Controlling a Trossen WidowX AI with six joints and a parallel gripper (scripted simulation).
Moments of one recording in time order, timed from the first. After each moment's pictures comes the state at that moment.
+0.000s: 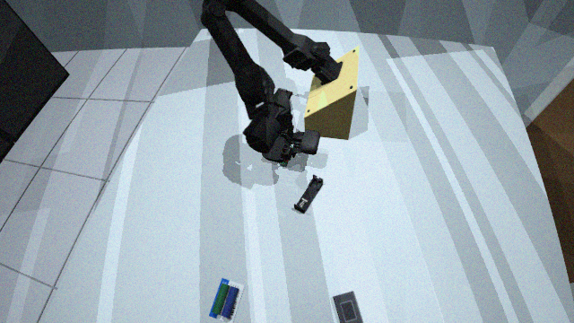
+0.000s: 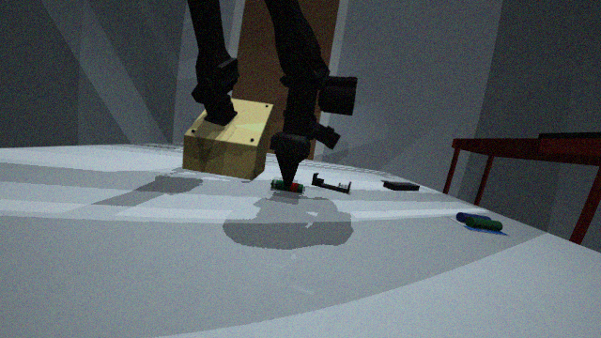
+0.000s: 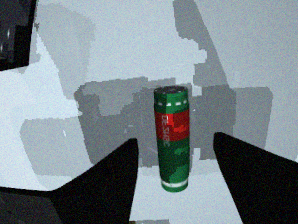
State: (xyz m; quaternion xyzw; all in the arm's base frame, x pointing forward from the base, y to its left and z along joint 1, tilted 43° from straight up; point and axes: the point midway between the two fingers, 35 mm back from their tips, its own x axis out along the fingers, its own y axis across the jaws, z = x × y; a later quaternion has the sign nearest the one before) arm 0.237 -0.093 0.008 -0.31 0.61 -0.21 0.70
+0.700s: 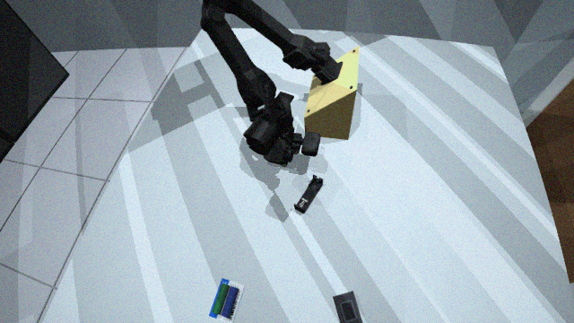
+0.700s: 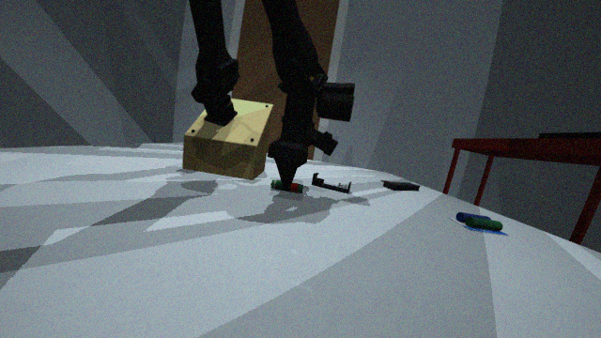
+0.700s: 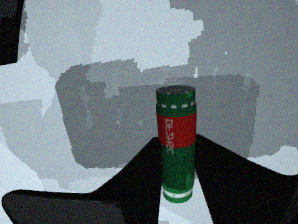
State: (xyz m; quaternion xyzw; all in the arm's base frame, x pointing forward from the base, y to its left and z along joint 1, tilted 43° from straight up) arm 0.236 -0.101 -0.002 -0.31 0.62 -0.21 0.69
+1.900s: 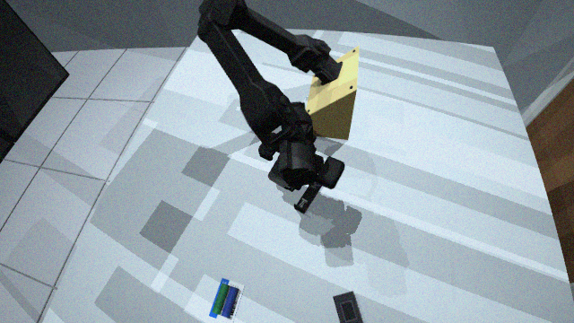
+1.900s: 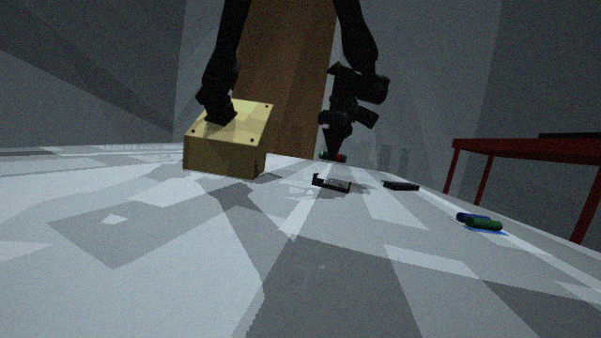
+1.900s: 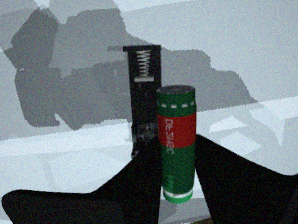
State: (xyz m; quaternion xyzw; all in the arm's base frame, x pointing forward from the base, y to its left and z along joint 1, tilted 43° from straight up) arm 0.312 0.016 0.009 -0.20 0.58 -0.29 0.74
